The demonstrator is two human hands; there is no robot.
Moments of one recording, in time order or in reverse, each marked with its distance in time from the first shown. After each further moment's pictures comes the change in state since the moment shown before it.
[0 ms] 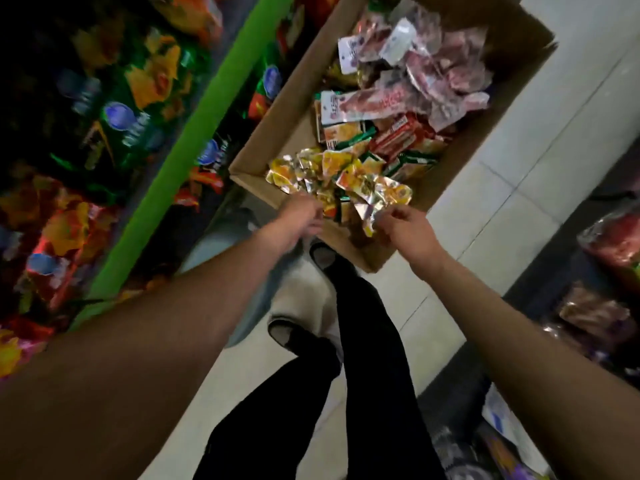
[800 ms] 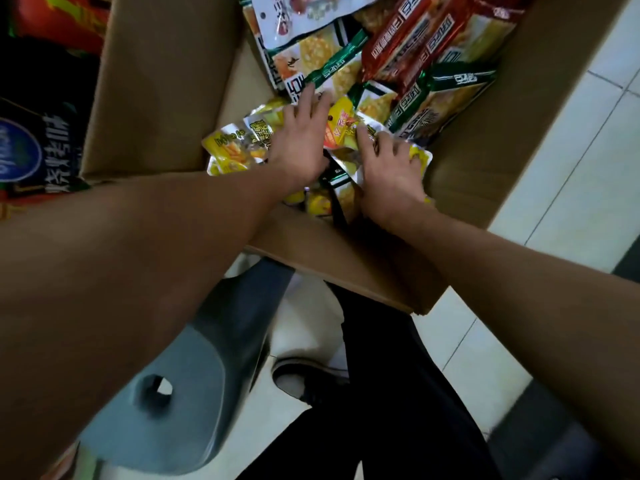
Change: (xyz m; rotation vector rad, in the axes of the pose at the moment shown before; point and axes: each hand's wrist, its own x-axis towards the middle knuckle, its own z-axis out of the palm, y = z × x) left_hand 0.304 -0.039 0.057 1.403 0.212 0.784; right_hand 0.247 0.128 0.074 -1.190 0.204 -0.342
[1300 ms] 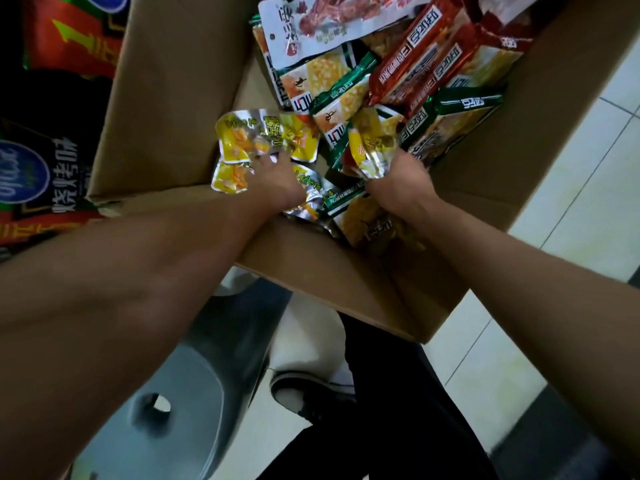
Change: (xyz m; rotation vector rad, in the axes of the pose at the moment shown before) left_hand -0.005 -0.039 0.021 -0.130 -0.337 -0.502; right_hand 0.026 0.013 -0.030 0.671 -0.139 0.297
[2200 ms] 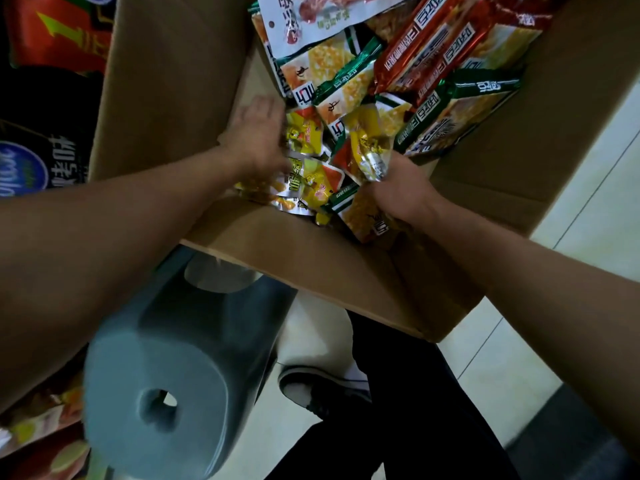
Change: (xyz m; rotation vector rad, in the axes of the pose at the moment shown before) left_hand 0.018 -0.019 -0.063 0.297 0.159 0.417; right_hand -0.007 0.009 0.008 0.166 -0.169 -0.157
